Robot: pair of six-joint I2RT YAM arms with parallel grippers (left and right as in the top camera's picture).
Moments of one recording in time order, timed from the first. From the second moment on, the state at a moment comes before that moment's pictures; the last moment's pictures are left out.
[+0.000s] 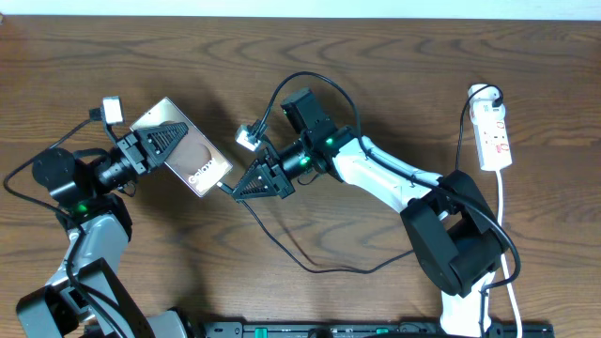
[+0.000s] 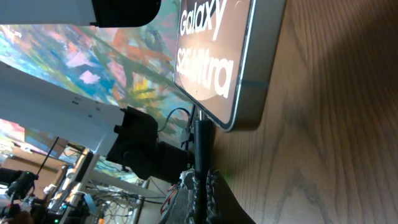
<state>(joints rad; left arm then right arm) 0.48 1.47 0.58 0.96 1.44 -1.16 0.67 2.04 1.37 -0.20 -1.34 -0.01</state>
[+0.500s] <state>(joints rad) 0.48 1.47 0.58 0.96 1.44 -1.16 0.67 2.04 1.37 -0.19 -1.34 0.00</state>
